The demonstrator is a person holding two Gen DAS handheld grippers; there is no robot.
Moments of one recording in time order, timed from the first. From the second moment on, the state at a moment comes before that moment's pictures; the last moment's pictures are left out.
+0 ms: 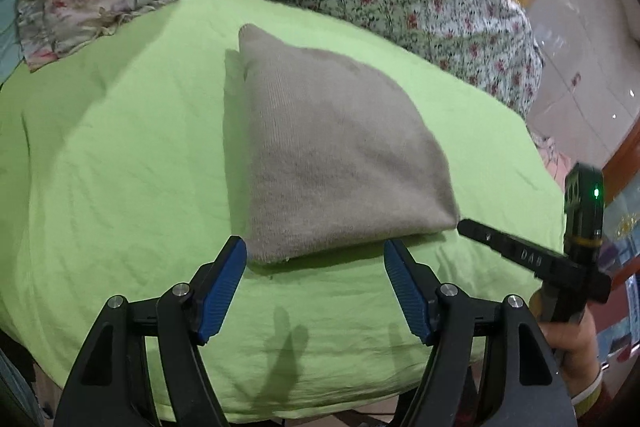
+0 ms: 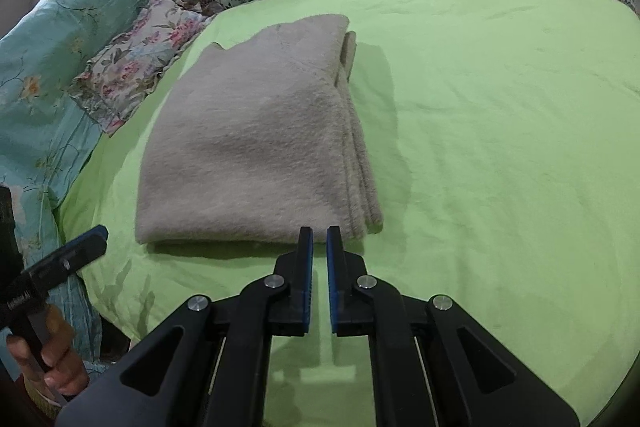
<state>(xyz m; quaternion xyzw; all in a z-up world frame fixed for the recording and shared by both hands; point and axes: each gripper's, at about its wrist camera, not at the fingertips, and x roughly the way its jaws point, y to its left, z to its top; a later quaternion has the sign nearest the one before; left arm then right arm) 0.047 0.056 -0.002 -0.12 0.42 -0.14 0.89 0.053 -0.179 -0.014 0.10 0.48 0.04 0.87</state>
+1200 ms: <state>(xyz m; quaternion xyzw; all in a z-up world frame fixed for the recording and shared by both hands) 0.007 0.032 -0.017 0.01 0.46 -0.04 0.89 -0.017 -0.179 -0.019 0.10 0.48 0.06 0.87</state>
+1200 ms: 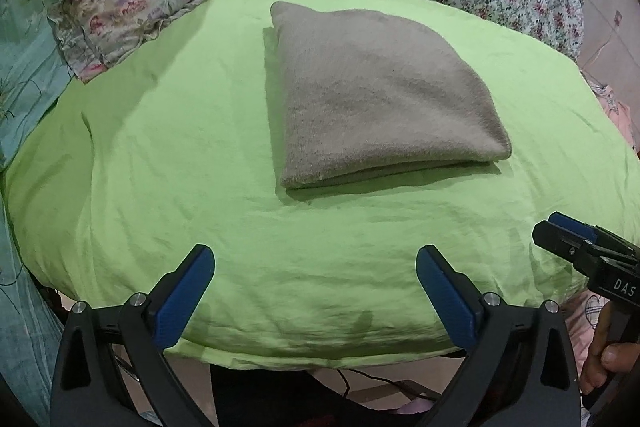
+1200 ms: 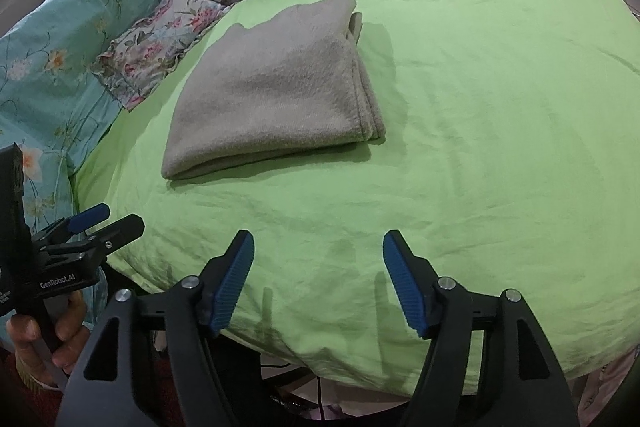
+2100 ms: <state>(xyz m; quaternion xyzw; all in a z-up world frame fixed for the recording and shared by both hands) 0.056 0.040 -0.005 0.04 0.44 -0.02 0.90 0.049 -0.153 -0.003 0.05 0.48 0.08 0.87</state>
